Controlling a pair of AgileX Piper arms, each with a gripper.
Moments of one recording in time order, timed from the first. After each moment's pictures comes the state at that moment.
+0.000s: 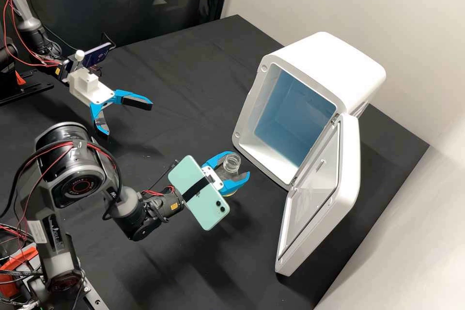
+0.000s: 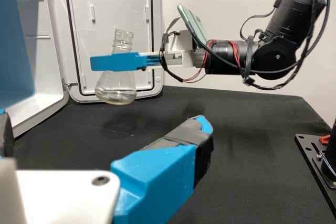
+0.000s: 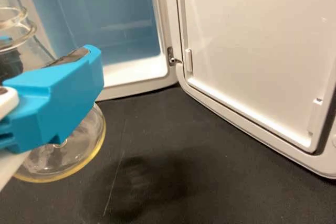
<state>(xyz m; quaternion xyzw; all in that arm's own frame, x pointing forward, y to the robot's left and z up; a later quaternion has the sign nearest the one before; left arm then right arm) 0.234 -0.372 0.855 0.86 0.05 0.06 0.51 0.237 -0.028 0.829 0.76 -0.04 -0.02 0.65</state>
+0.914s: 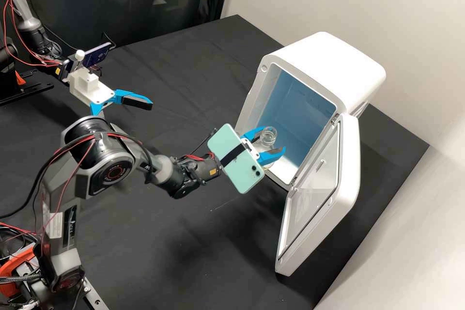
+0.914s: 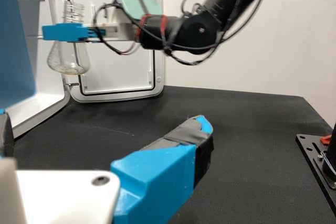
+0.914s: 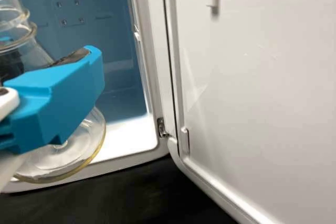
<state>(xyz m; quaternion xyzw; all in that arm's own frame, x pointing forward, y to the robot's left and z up) 0.234 -0.372 0.855 0.86 0.05 0.06 0.51 0.353 0.005 0.853 0.74 -0.09 0.01 0.67</state>
